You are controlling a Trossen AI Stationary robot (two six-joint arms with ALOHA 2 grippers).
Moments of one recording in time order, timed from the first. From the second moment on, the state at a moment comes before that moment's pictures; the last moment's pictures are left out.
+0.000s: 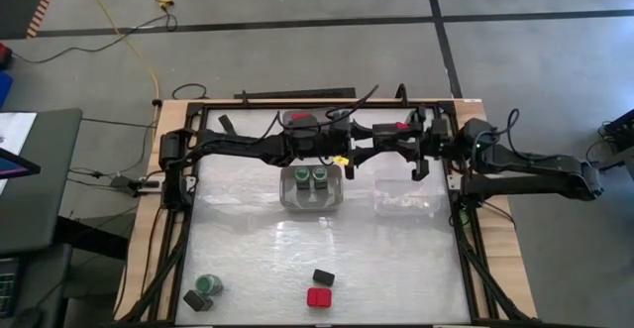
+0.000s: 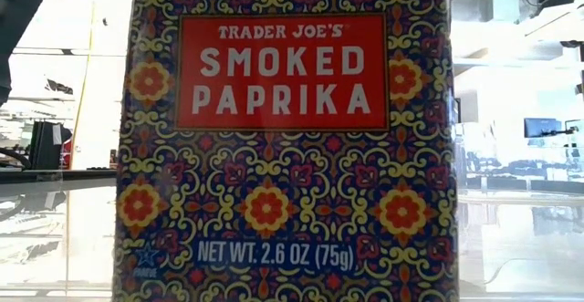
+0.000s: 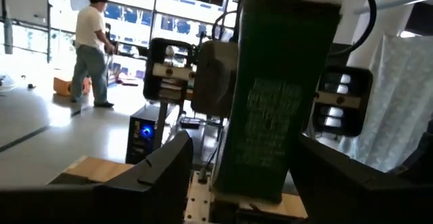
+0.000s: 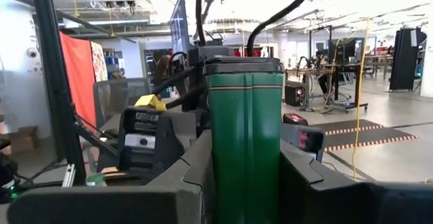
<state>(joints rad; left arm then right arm) 0.14 1.92 1.47 0.67 0.10 -0.22 -0.23 0.69 0.55 0.36 -0.11 0.07</state>
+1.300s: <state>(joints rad) 0.14 1.92 1.46 0.64 0.10 -0.20 -0.23 0.69 0.55 0.31 -0.10 0.10</state>
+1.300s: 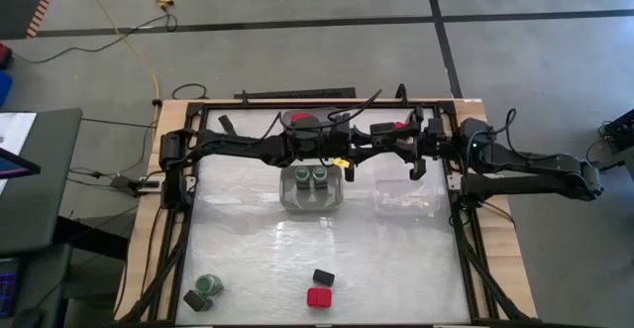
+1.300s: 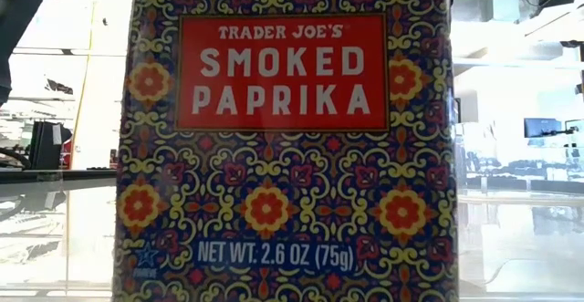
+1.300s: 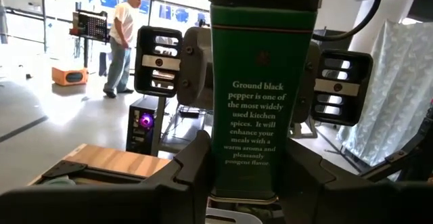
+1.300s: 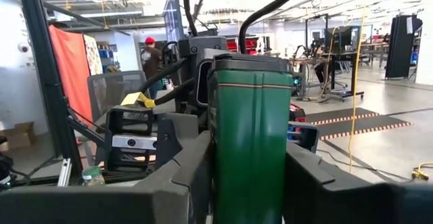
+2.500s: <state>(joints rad) 0.21 1.70 1.47 -0.20 0.10 0.14 -0.25 0.89 1.02 -0.42 -0.02 0.01</state>
